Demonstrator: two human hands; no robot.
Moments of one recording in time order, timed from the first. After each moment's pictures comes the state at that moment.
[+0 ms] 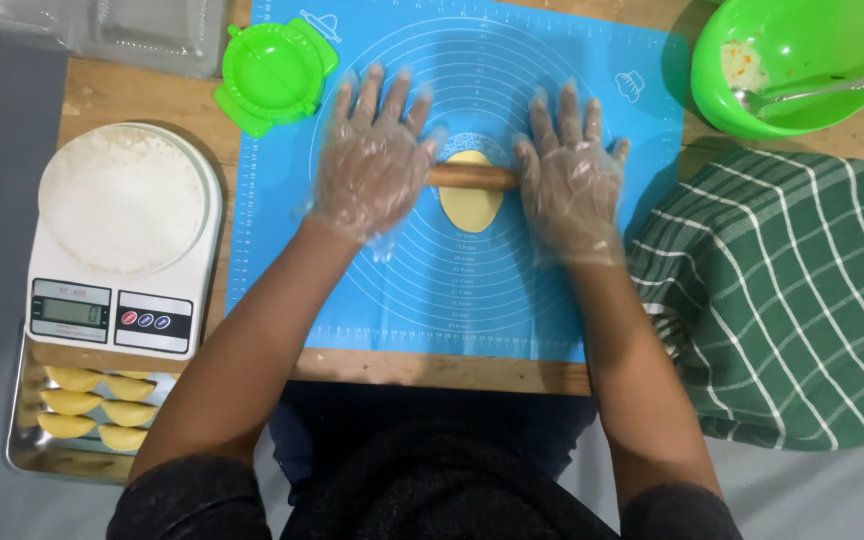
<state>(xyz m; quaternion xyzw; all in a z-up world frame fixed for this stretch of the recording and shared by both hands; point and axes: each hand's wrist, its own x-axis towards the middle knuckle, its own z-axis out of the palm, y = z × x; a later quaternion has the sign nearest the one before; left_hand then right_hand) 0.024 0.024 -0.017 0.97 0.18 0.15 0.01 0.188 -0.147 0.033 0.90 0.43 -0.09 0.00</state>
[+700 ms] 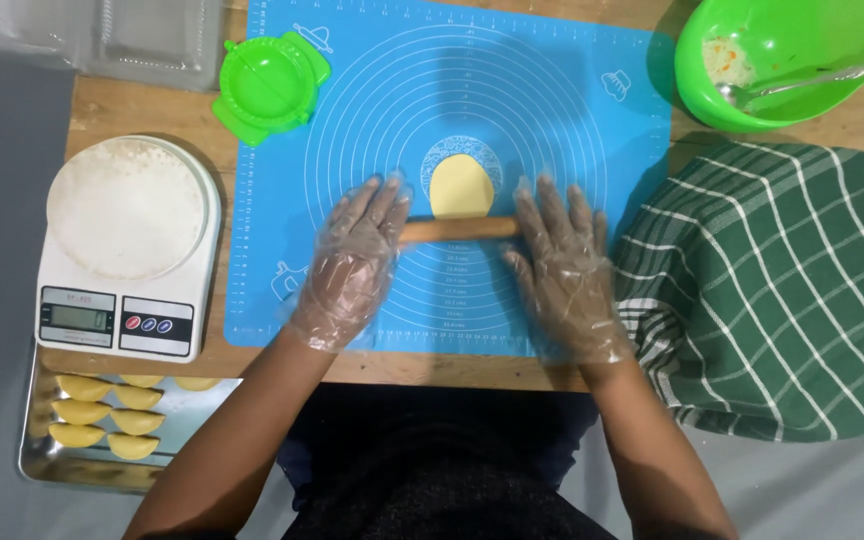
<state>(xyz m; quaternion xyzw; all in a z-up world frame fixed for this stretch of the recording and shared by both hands) -0.049 -0.019 -0.067 0.96 0.08 0.26 -0.03 0.126 -0.228 0.048 0.87 0.48 -0.11 0.01</state>
